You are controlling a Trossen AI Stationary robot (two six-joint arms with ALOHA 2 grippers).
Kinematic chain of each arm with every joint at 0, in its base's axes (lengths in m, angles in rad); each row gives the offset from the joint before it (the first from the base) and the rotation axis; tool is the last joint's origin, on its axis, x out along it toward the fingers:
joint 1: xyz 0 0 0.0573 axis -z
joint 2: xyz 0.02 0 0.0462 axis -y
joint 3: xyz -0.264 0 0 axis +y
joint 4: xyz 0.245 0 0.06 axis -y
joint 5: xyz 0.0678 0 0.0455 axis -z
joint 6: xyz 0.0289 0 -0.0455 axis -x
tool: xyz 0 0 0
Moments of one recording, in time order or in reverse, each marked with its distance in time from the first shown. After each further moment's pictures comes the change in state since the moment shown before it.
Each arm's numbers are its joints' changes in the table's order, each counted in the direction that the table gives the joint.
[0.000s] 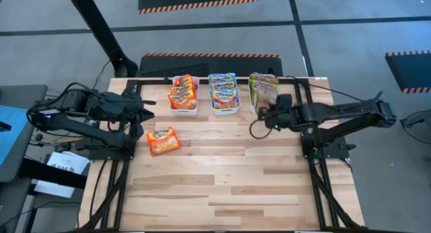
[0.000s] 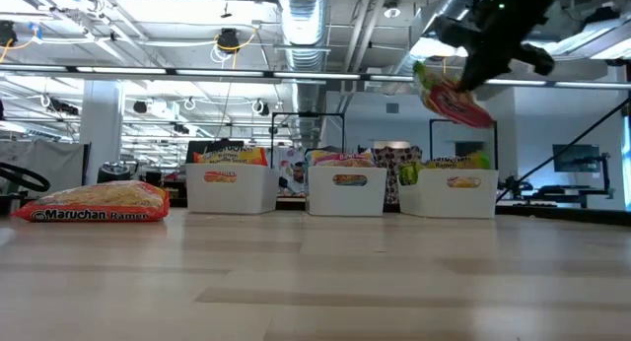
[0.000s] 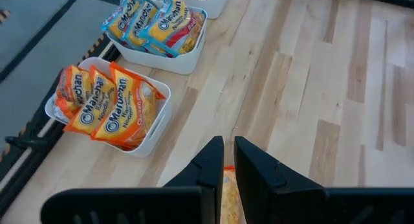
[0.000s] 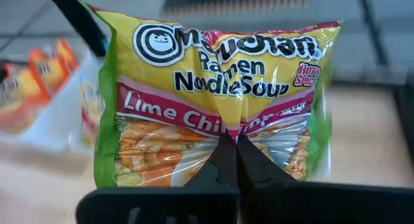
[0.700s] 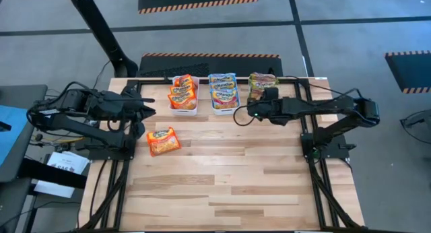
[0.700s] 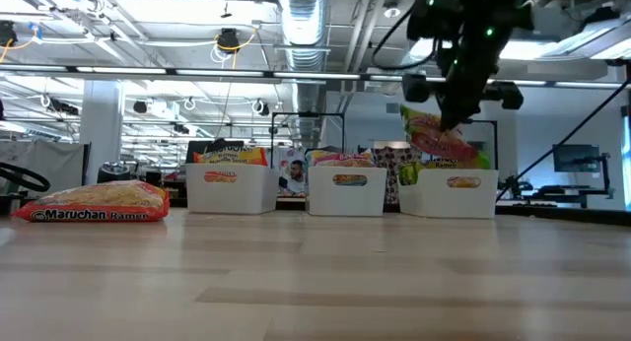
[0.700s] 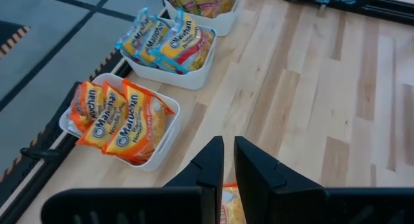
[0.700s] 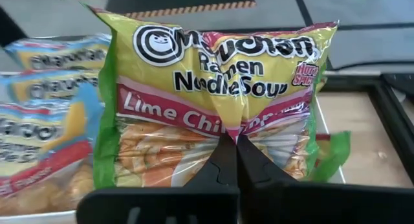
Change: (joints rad) left arm 0.000 0.000 0.000 0.049 -0.056 -0.018; right arm 0.209 -0.248 -0.001 0.258 0.118 0.182
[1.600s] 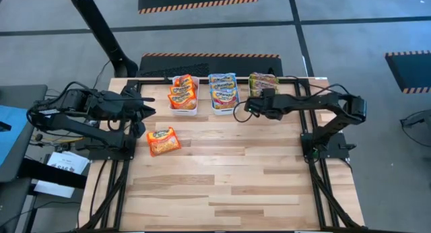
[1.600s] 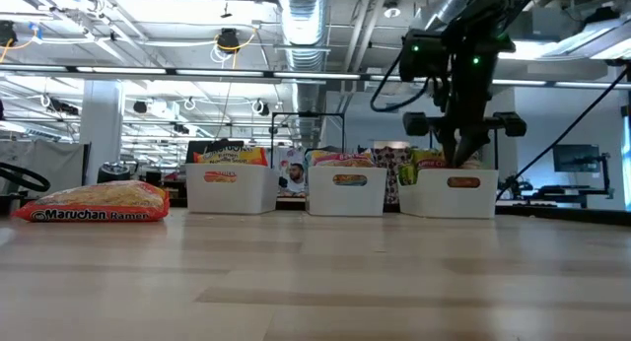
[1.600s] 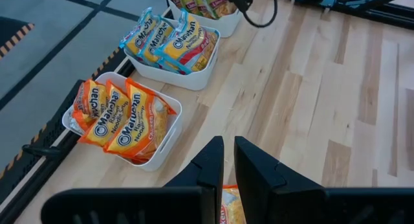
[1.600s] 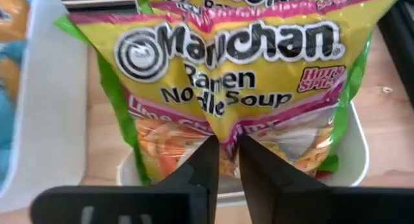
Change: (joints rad) left arm 0.000 0.000 0.000 0.000 -0.013 0.017; right arm 0.131 -0.166 -0.001 -0.055 -0.240 -0.128
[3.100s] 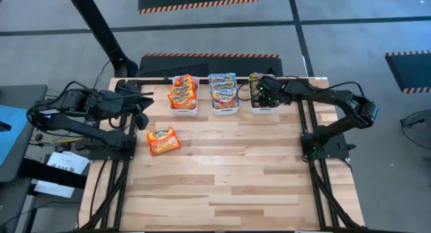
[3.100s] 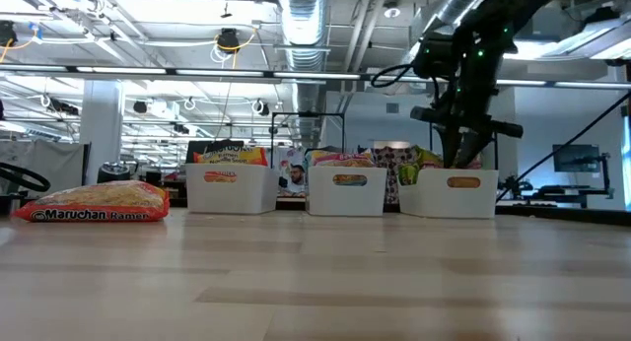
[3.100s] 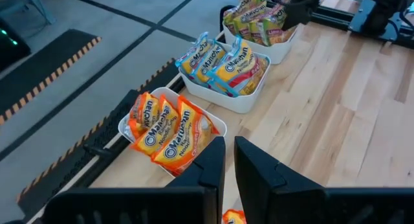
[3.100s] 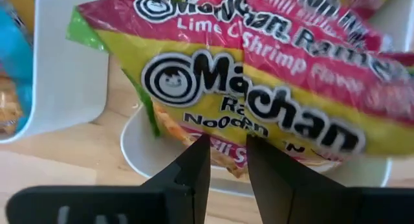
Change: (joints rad) left arm 0.000 0.000 0.000 0.022 -0.220 0.029; right arm 0.261 0.127 -0.002 0.022 -0.496 0.418
